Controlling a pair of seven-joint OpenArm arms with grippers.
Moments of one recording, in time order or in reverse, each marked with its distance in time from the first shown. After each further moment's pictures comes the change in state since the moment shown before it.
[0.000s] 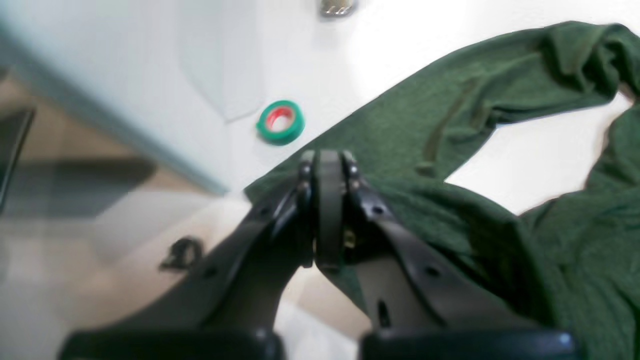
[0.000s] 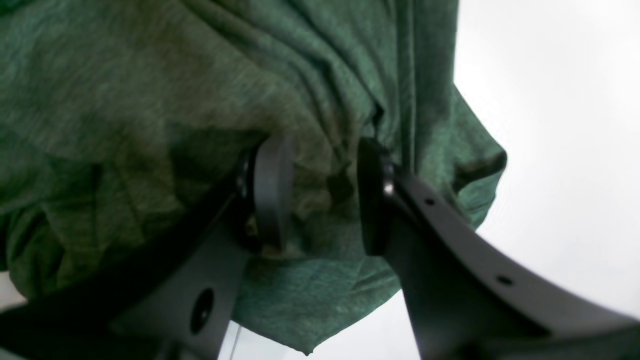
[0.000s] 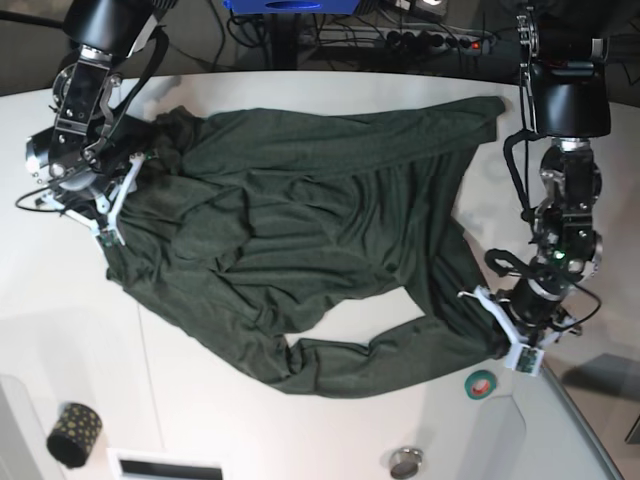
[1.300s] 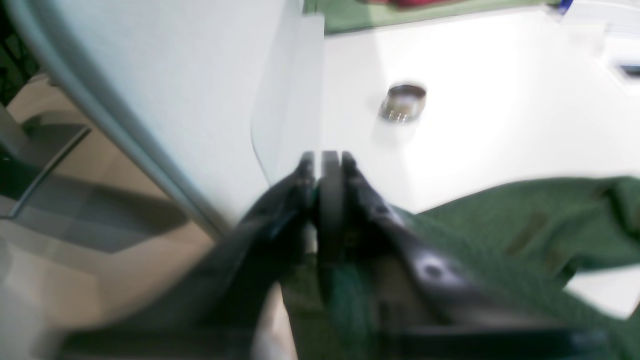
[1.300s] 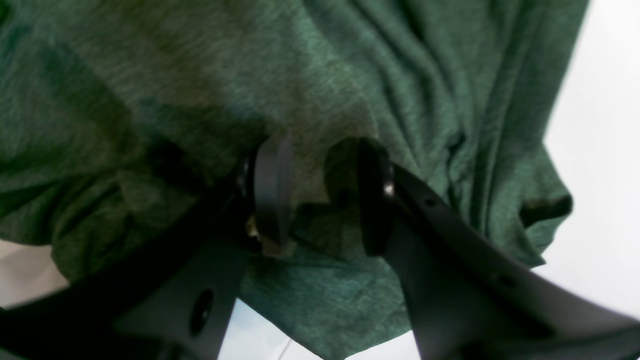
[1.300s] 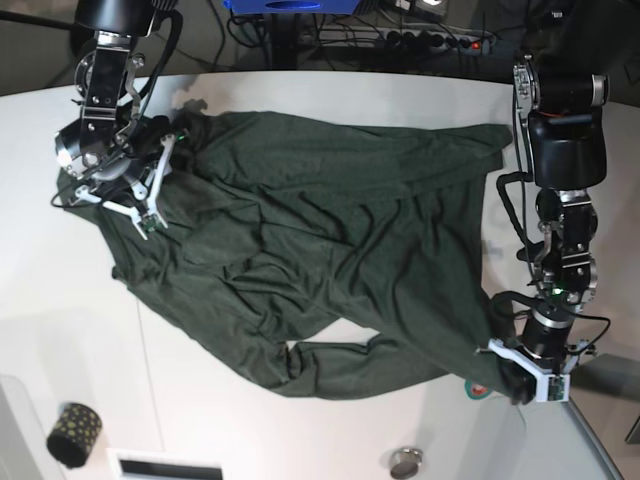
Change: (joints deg) left arm -10.4 1.9 -2.7 -18.2 -0.2 8.4 -19.4; right arm -3.8 0.0 -9.4 0.2 0.4 -0.4 0.3
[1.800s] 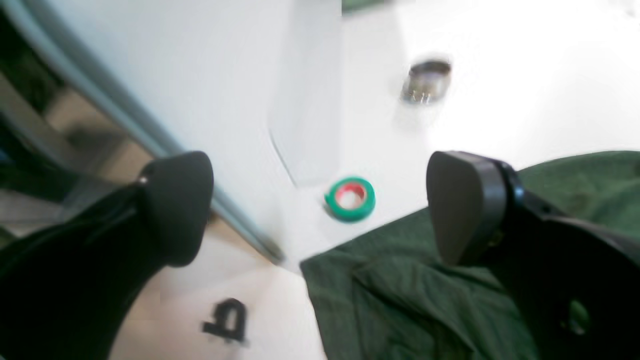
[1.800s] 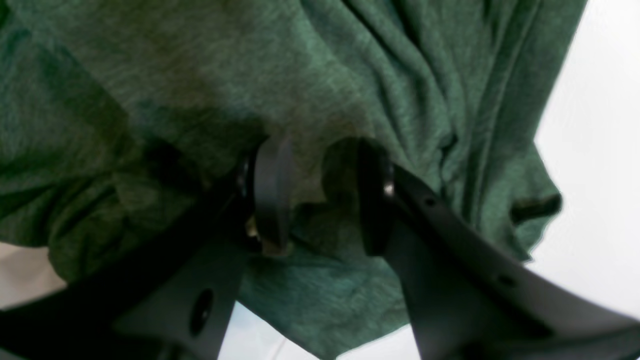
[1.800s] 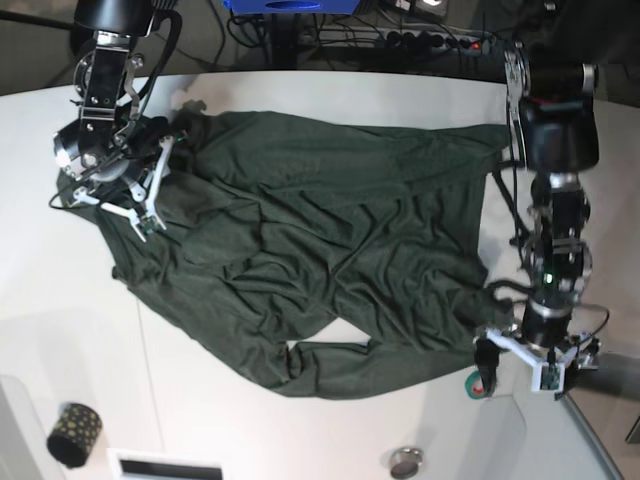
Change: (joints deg) left arm 5.8 1.3 -0.6 8.5 5.7 3.3 -0.2; right arm -0.3 -0.1 0.1 1.1 -0.2 0.0 0.1
